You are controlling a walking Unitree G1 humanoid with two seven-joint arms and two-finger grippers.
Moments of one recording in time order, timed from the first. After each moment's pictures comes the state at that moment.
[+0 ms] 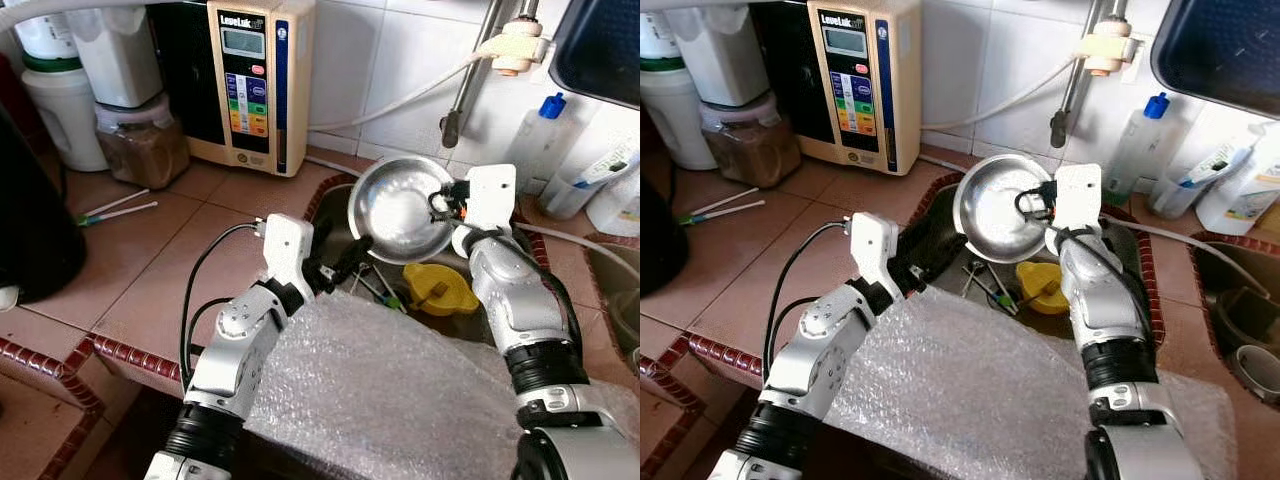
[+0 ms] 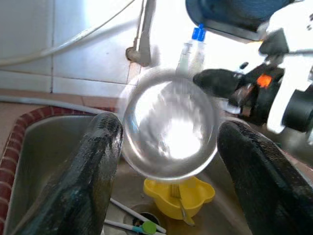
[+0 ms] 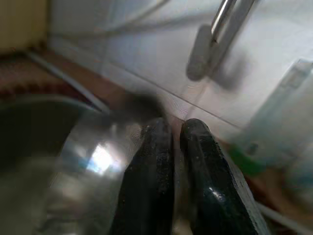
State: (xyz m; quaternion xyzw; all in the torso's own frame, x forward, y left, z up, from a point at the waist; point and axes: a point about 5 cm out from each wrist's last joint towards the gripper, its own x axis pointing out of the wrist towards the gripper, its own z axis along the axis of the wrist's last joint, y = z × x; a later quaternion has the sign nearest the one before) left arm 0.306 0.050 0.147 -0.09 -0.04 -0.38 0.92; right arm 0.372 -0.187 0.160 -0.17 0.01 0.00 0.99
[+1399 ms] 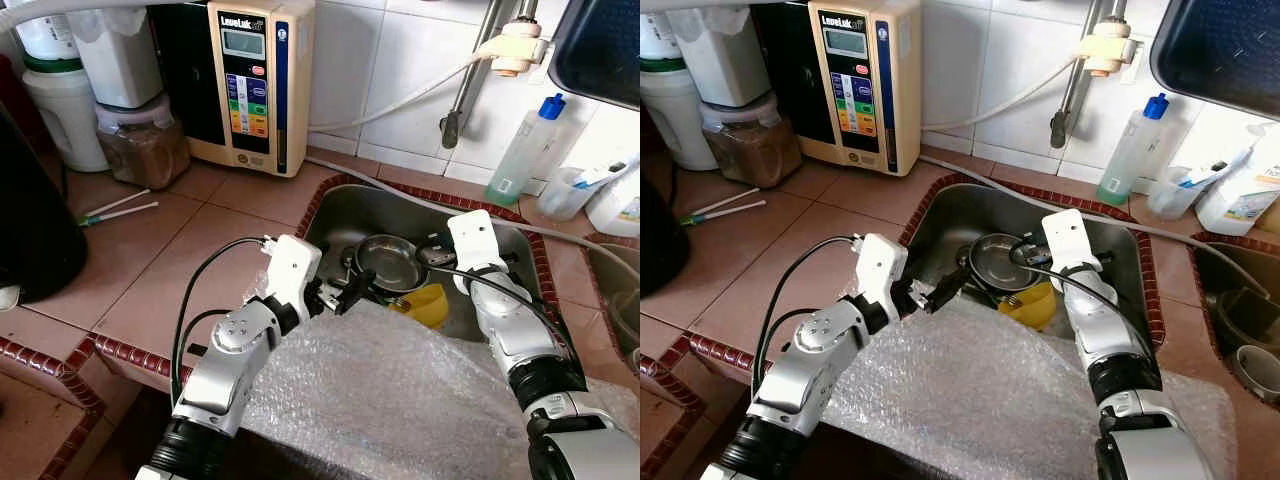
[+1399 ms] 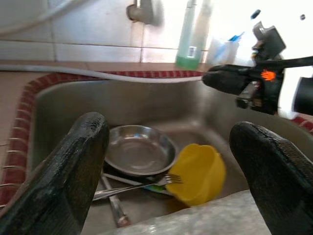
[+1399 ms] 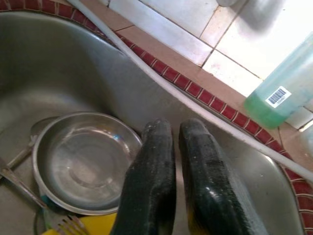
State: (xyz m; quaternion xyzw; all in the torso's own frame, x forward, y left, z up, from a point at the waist) left arm 0.299 0.064 0.126 -0.02 0.01 -0.36 0.93; right arm 0.362 -0.194 0.113 -0.18 0.08 0.02 0.98
